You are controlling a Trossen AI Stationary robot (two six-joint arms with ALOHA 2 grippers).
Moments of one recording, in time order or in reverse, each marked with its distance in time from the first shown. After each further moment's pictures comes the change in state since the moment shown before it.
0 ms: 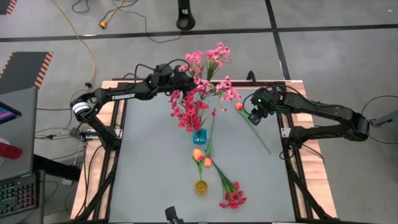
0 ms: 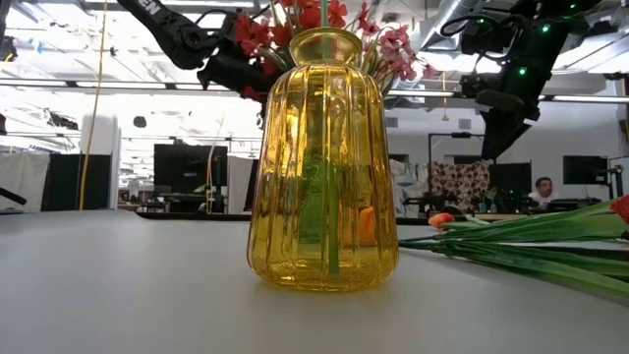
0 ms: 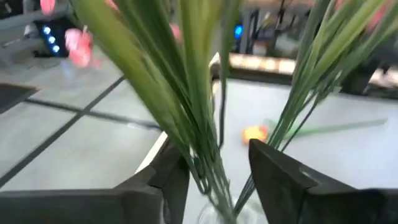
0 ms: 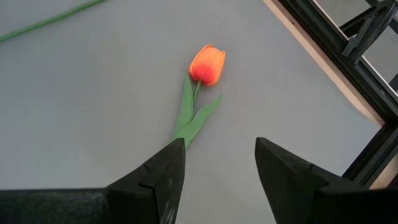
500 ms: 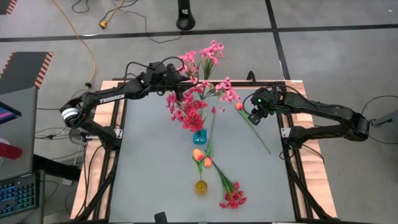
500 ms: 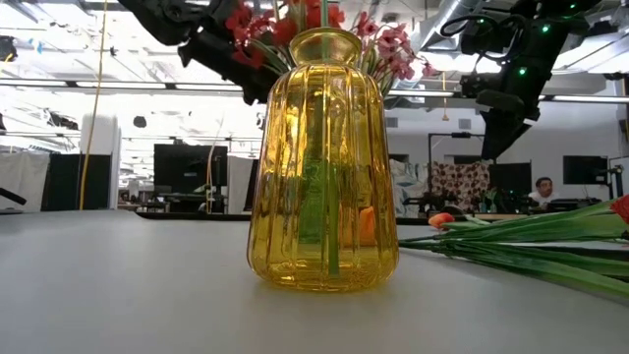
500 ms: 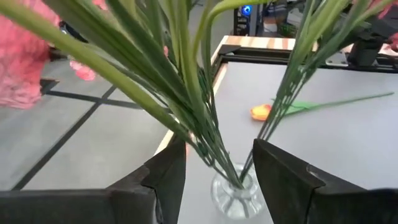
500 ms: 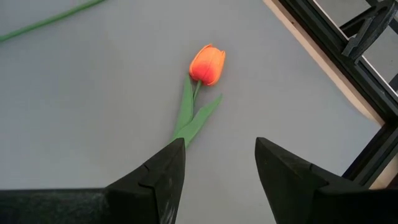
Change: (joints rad) left arm 0.005 -0.150 0.000 -0.235 -0.048 0.092; right arm 0.000 0.000 0.000 0.000 0.000 0.000
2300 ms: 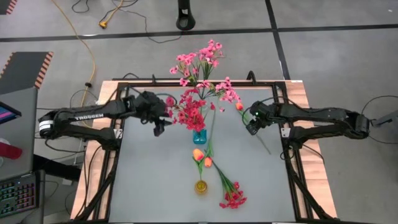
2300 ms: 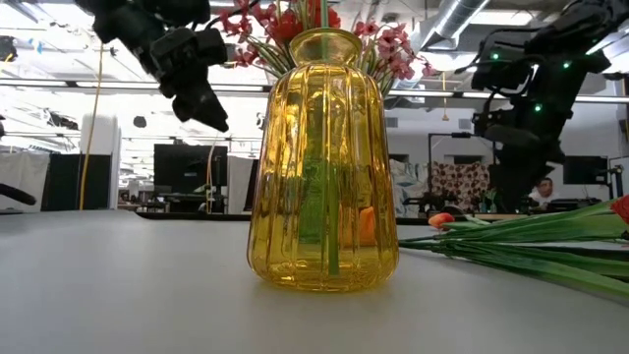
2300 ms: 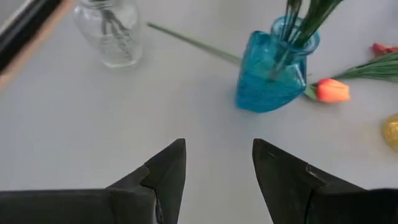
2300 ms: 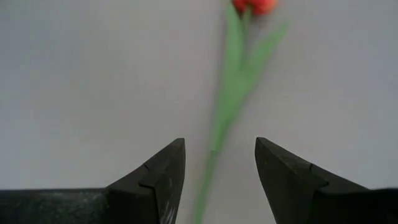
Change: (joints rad) left arm -0.260 -0.364 -0.290 -0.459 -0.048 -0.227; right arm 0.093 0.000 -0.252 0.193 -0.088 0.252
